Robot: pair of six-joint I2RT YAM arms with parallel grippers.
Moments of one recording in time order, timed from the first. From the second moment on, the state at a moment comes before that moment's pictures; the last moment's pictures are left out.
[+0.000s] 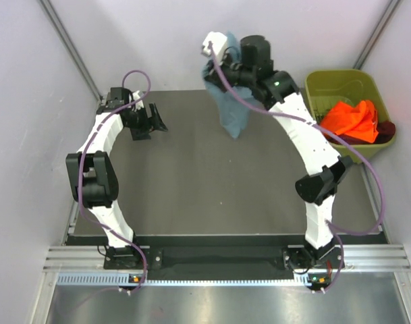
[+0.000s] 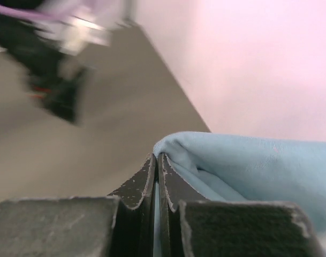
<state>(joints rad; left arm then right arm) 0.05 1.85 1.58 -0.70 0.46 -0.28 0.56 2.00 2.41 -0.67 -0.35 -0.40</state>
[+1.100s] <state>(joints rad) -0.40 1.95 1.71 -0.89 0.45 0.02 0.36 2.30 2.10 -0.72 -0.33 -0.26</state>
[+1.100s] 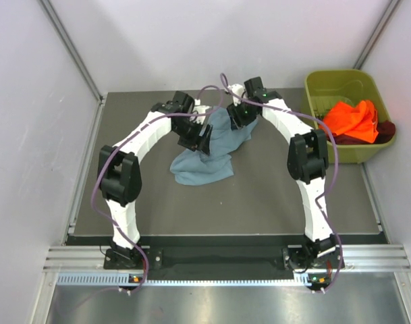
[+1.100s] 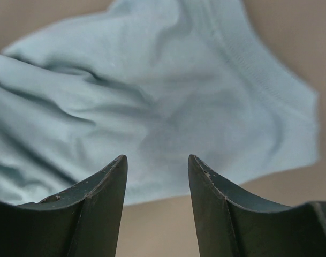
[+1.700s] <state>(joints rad) -0.43 1.91 1.61 -0.93 0.28 0.08 0.35 2.45 2.22 -0.68 -0.35 -0.15</state>
